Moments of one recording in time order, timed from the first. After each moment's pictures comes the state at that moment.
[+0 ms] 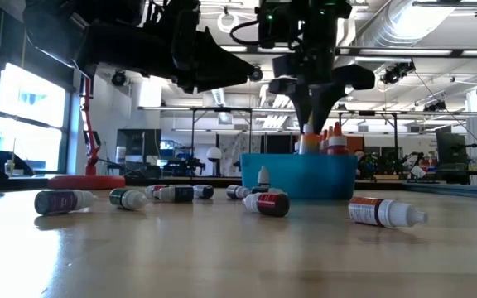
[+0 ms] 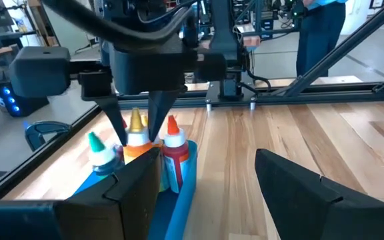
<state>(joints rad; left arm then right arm) -0.10 1.59 0.62 0.92 -0.28 0.08 -0.22 1.79 1.47 -1.10 0.12 -0.79</state>
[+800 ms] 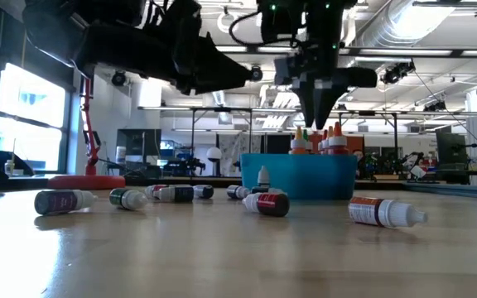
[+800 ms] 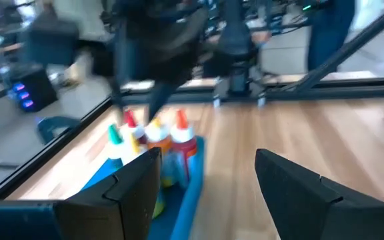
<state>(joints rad) -0.10 1.59 0.62 0.90 -0.33 0.08 -0.17 1.77 1.47 -1.14 0.30 -0.67</state>
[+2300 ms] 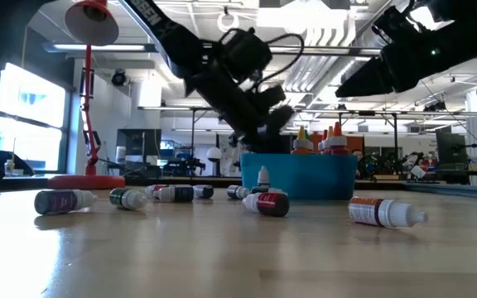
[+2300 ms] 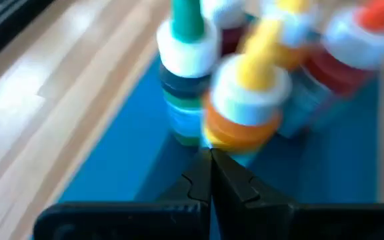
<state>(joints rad) 0.17 2.01 1.29 0.08 -0.15 -0.11 0.07 0.90 0.32 0.27 0.52 -0.09</state>
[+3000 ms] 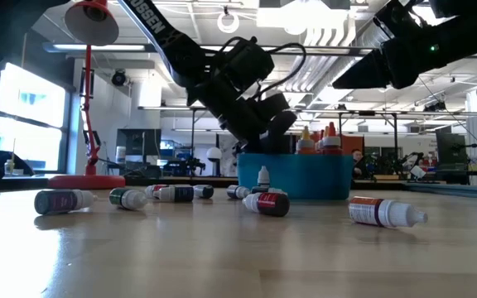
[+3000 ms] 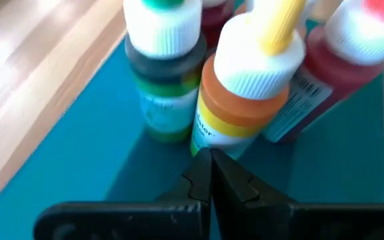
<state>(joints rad) 0.18 2.05 1.30 0.11 -0.06 -0.14 0.07 0.89 0.33 0.32 0.52 -0.19</state>
